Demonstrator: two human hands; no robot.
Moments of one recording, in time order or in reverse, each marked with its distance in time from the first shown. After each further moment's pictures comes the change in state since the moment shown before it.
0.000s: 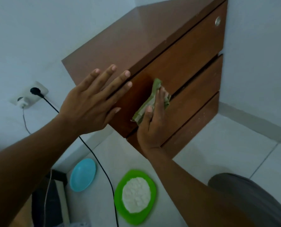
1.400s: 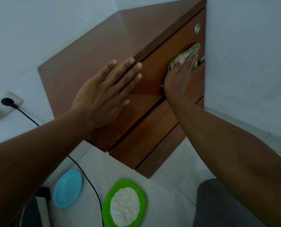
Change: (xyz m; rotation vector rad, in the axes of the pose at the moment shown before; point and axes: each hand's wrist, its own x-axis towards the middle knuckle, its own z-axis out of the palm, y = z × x) left_hand 0.096 0.023 0.005 0.252 -0.253 0.026; right_hand 0.209 0.101 -0.036 -0.270 0.343 0.152
